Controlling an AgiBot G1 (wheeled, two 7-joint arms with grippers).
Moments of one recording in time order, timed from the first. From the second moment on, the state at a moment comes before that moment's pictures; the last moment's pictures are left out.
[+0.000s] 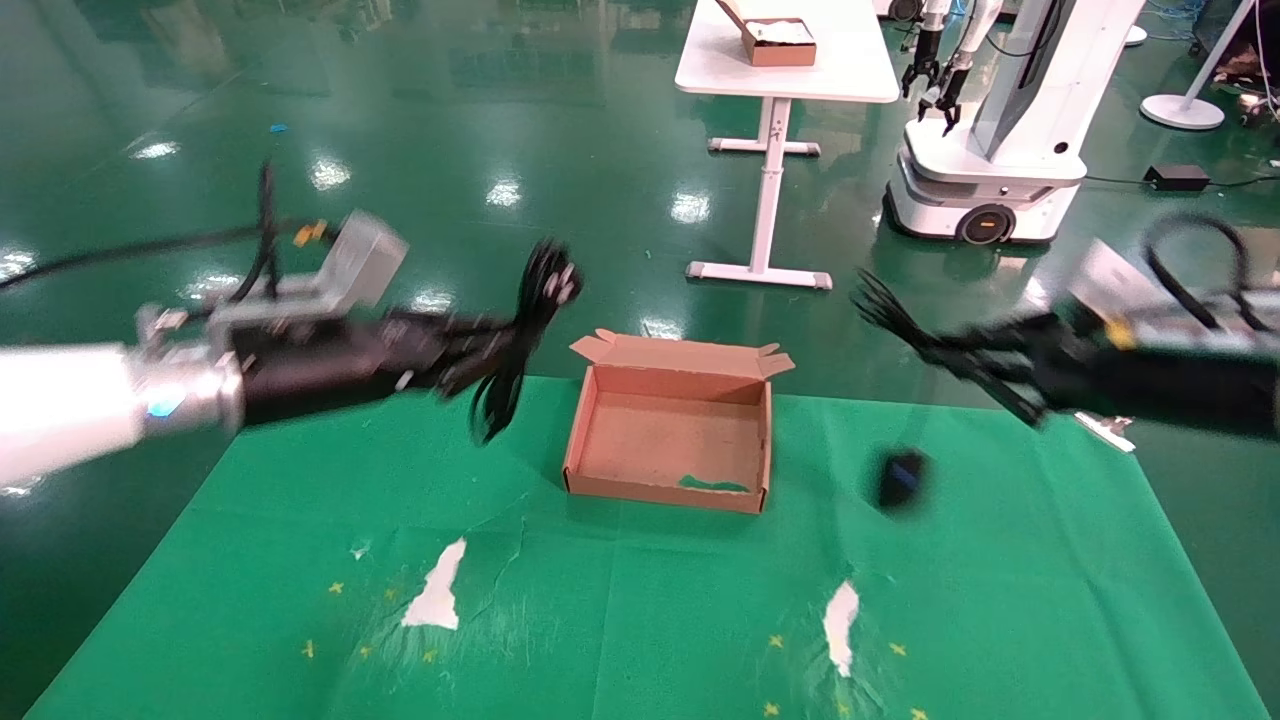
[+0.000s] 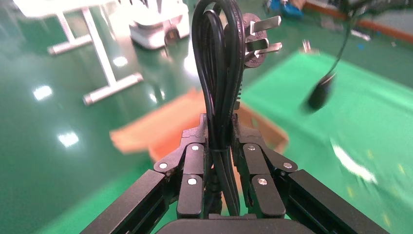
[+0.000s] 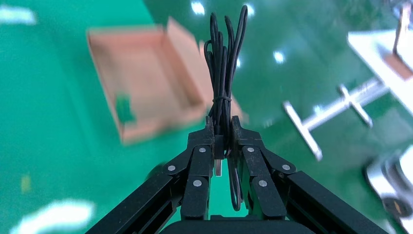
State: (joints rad) left arm -1.84 1.16 0.53 0.07 1.26 1.22 0.20; right arm 1.77 -0.95 -0.52 0.11 -1.37 -1.27 -0.43
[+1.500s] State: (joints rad) left arm -1.80 1.35 0.67 -0.10 1.42 0.92 0.30; right arm 1.68 -1.25 -0.48 0.07 -1.29 -0.77 -0.49
